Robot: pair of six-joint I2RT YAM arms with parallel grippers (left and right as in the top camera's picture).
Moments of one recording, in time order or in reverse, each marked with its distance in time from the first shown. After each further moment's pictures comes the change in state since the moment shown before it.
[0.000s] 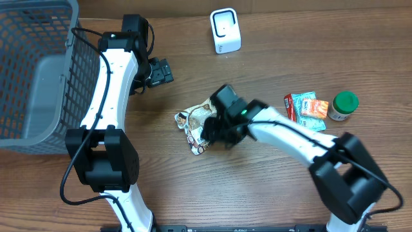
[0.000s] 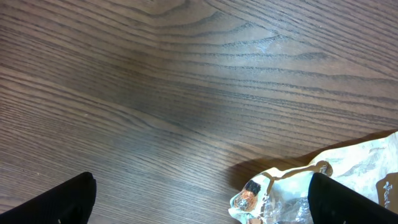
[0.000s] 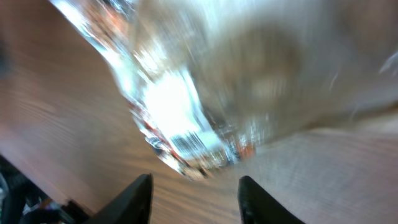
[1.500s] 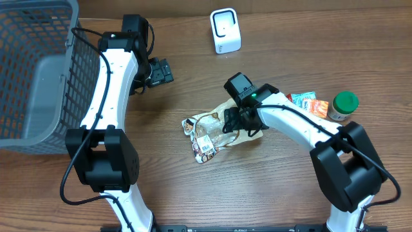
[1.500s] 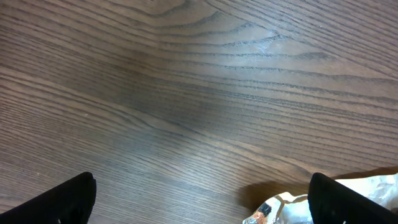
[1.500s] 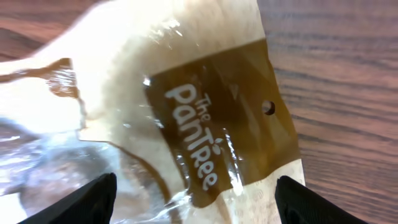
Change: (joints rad) left arm 0.000 0.000 0.000 0.000 0.000 0.000; right arm -0.093 0.056 0.071 -0.248 0.357 -0.215
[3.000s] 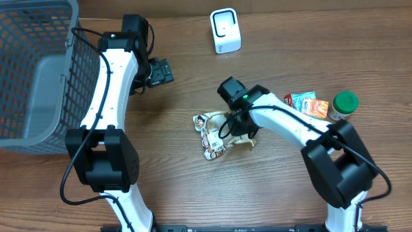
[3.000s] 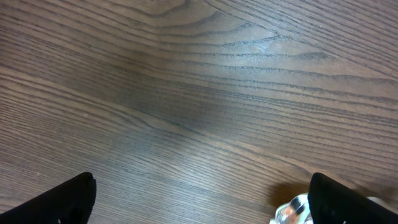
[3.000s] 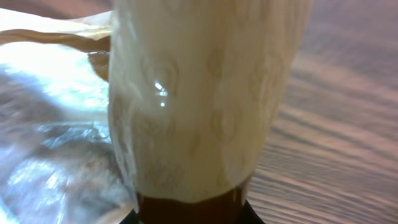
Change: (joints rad) left arm 0.000 0.000 0.000 0.000 0.000 0.000; right arm 0.028 0.035 0.051 -0.078 0.075 -0.120
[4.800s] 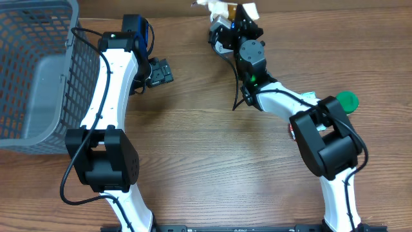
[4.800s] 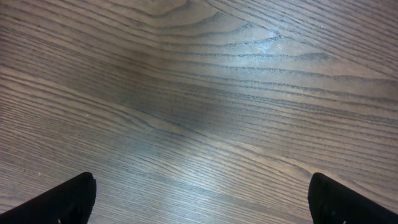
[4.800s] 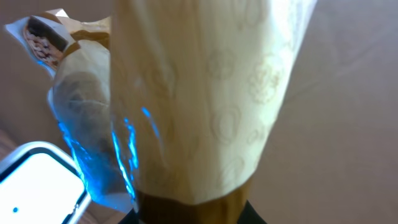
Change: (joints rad) left arm 0.000 0.000 0.000 0.000 -0.003 0.000; right arm -0.140 0.248 0.058 1.740 0.334 -1.357
